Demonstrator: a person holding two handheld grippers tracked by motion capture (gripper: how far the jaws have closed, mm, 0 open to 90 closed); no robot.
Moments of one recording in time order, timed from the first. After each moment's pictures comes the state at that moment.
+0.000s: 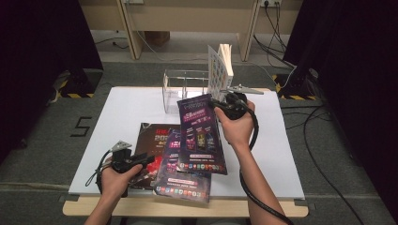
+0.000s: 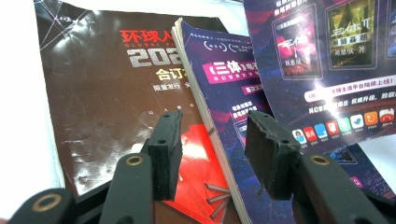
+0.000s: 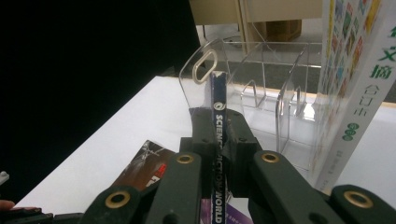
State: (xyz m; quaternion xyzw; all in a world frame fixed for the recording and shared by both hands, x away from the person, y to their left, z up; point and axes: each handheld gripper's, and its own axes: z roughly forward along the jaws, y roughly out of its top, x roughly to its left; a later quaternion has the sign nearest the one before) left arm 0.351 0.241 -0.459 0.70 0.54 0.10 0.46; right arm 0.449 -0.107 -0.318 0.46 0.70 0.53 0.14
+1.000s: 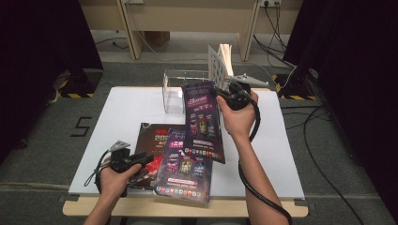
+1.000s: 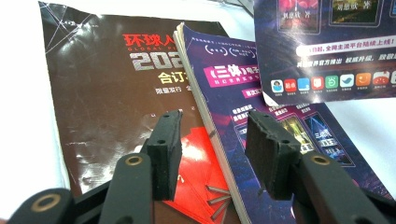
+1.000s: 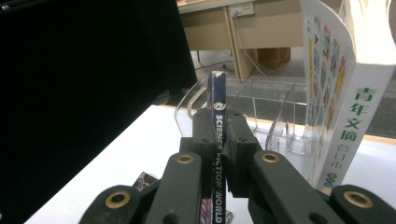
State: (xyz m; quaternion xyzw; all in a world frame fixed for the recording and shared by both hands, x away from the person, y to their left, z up) left arm 0.350 0.243 -0.457 0.69 0.54 0.10 0.47; right arm 0.458 -0.109 -0.293 0.46 0.67 0.55 0.17
